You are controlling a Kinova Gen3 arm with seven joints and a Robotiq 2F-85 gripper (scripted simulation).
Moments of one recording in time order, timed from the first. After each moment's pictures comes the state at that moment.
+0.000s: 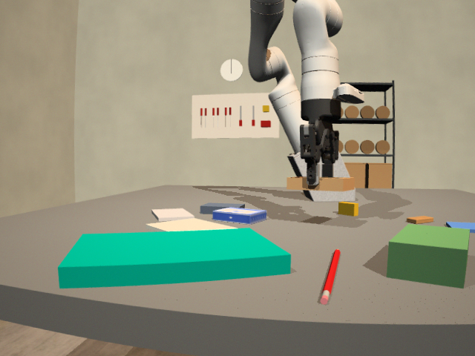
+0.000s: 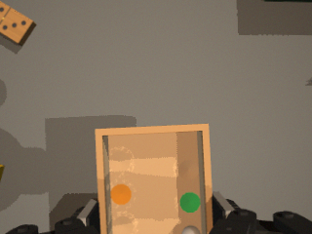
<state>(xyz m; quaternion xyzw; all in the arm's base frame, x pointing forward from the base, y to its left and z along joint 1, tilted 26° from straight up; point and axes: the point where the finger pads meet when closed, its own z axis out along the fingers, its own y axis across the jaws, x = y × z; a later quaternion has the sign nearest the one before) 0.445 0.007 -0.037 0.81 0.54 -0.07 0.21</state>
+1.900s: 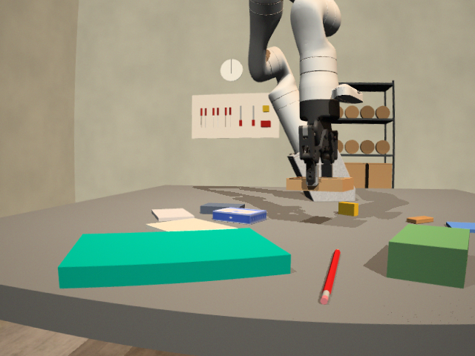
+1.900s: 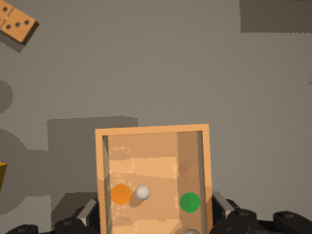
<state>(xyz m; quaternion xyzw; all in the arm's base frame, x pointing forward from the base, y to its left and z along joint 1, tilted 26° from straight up) 0.444 0.005 -0.037 0.81 0.54 -0.08 0.20</state>
